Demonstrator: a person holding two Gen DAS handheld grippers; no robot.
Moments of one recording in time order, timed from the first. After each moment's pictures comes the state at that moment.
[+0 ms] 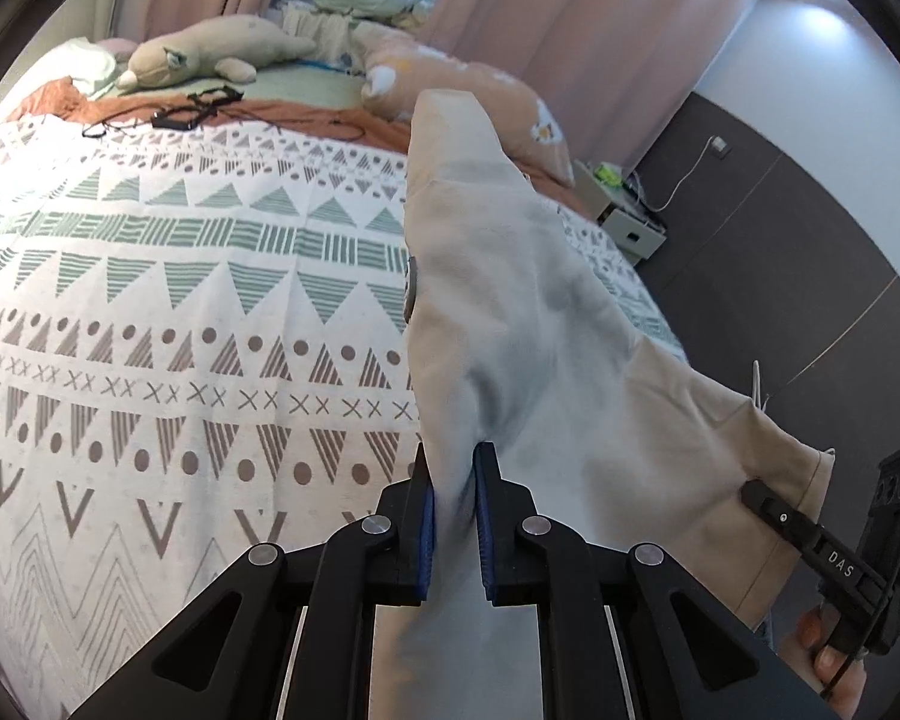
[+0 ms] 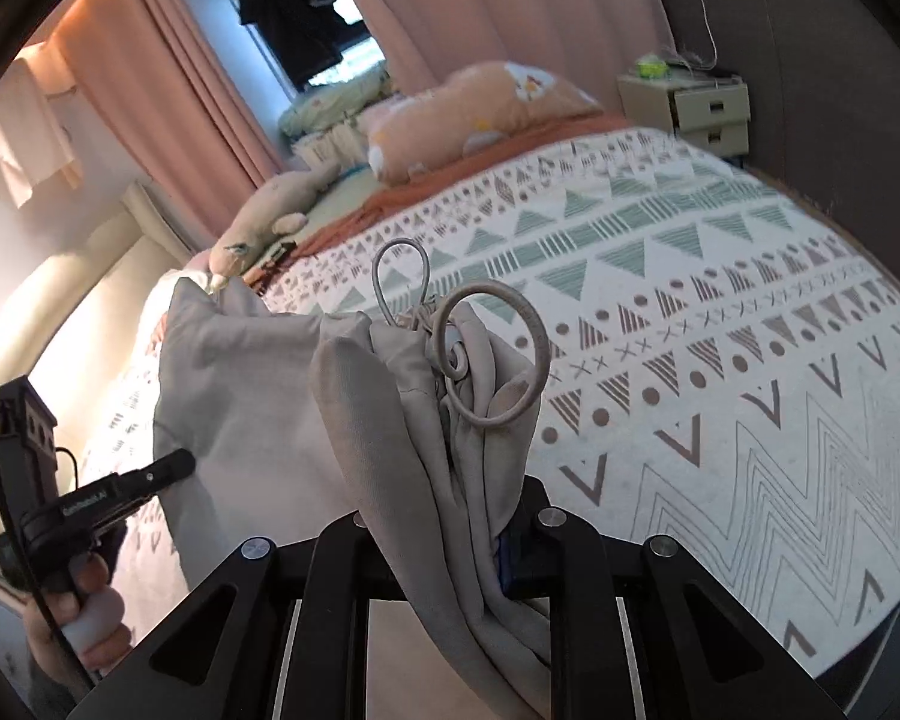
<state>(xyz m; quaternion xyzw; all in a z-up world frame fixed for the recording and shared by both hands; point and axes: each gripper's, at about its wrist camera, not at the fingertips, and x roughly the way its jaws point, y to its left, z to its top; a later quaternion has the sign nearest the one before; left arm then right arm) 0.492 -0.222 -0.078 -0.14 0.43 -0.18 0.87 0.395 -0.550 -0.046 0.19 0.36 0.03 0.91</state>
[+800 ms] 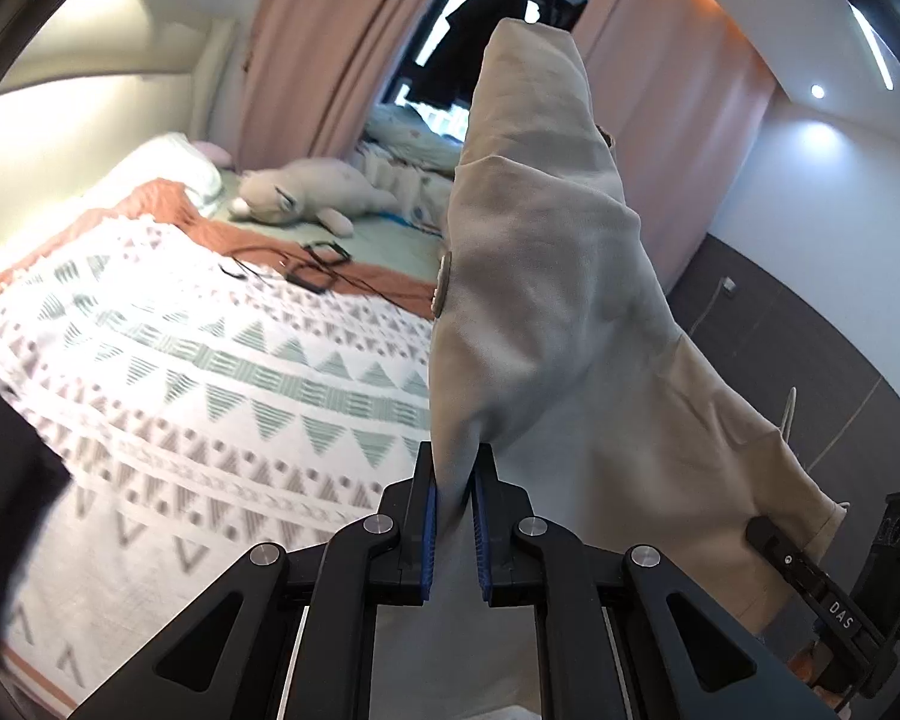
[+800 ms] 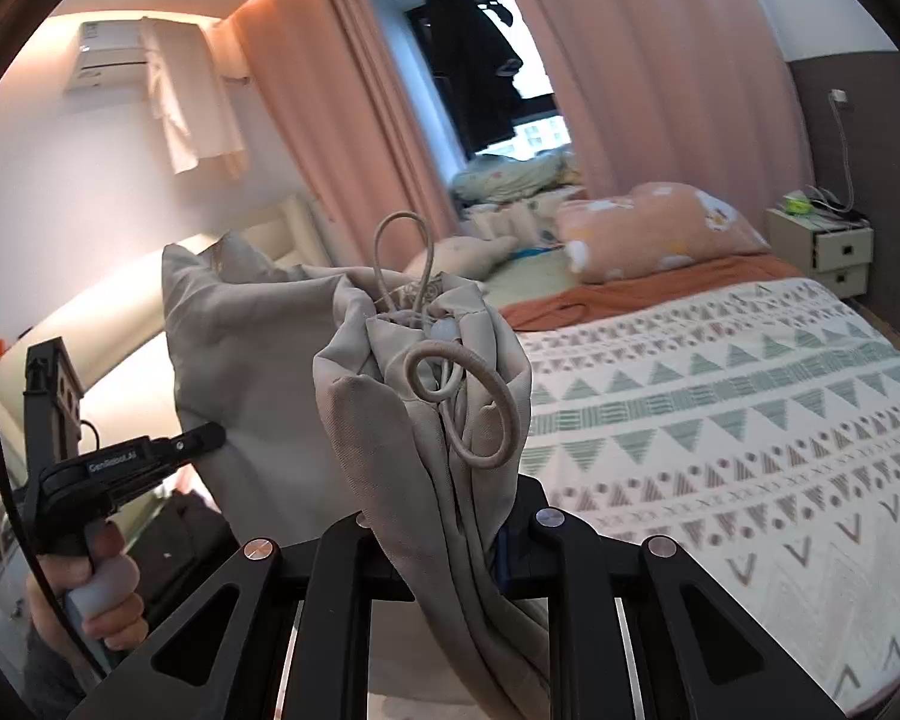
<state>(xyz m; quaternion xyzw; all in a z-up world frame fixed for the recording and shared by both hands) 0.424 0.005 0.075 -0.18 0.29 -0.11 0.93 0.357 -0.320 0.087 0.13 0.24 0.16 0.95</state>
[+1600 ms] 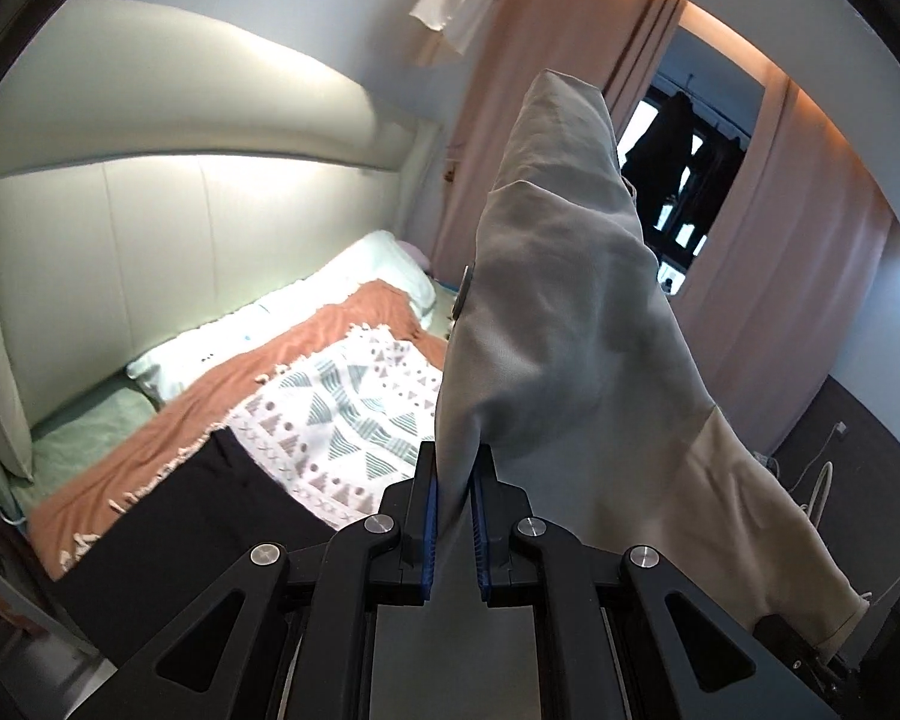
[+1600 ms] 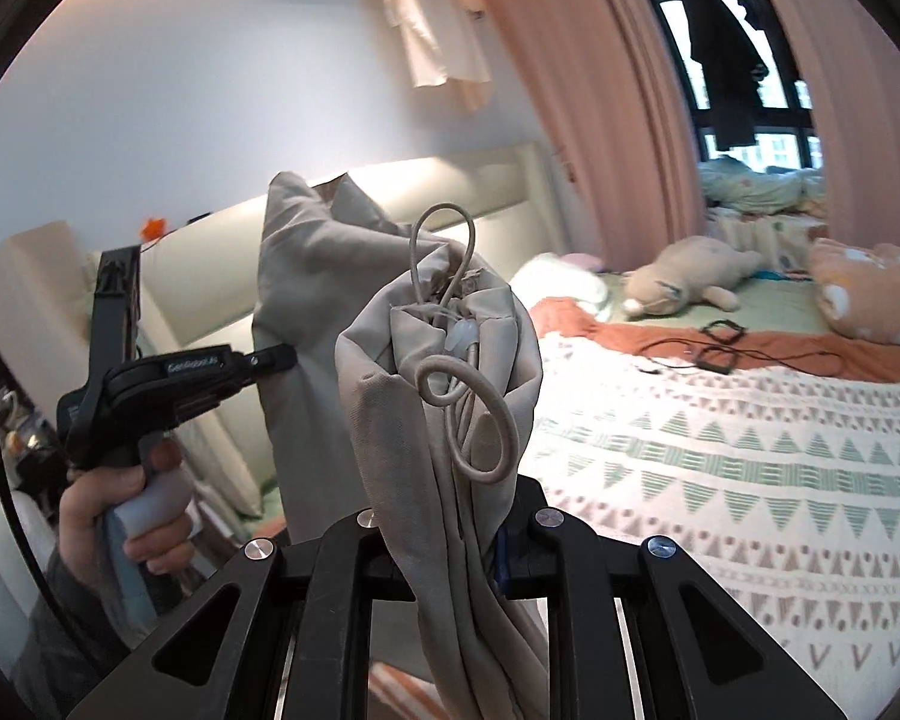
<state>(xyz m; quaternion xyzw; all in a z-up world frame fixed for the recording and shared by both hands) 0.327 0.294 0.161 -0.22 0.21 0.09 0.95 0.327 0.006 0.144 0.04 0.24 0.38 0.89</state>
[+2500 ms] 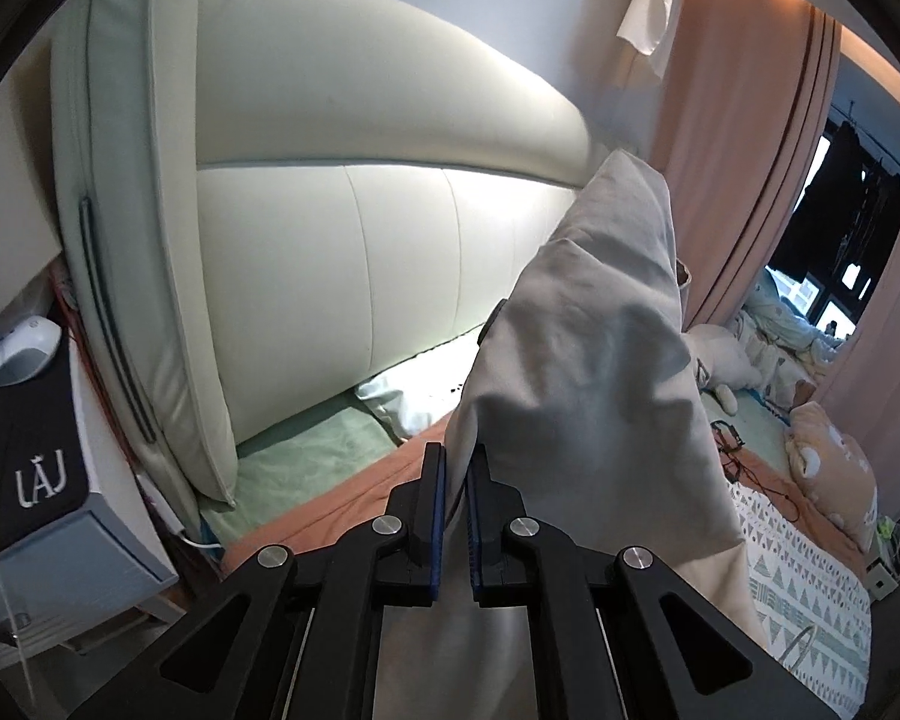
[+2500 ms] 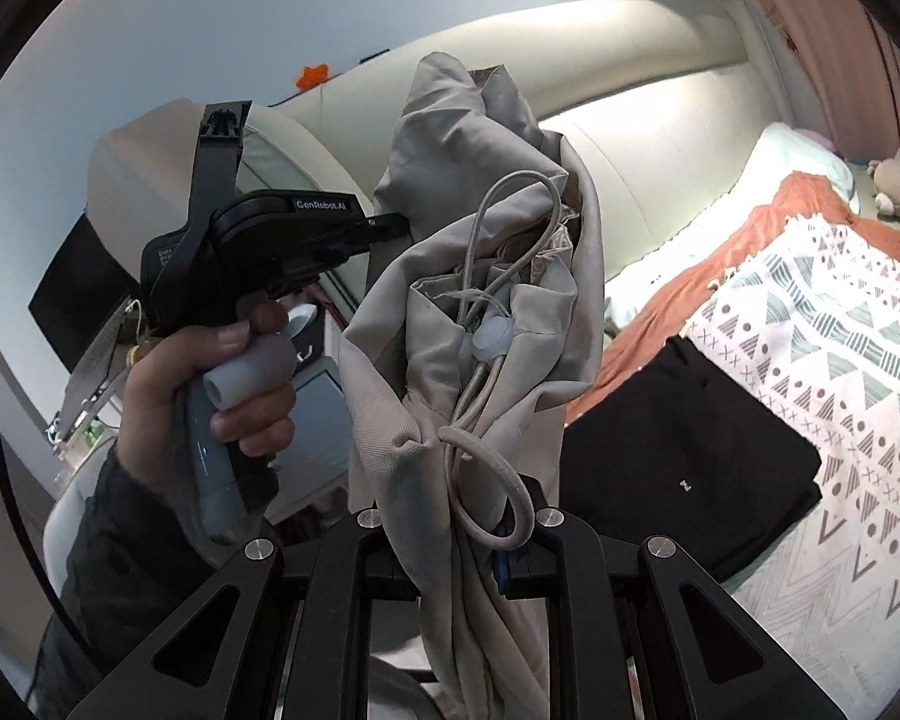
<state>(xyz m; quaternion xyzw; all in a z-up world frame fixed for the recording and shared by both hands) 0.302 0.477 0.120 -0.23 0.25 0.28 0.90 0.314 0.261 0.070 0.02 0.36 0.58 0.73</state>
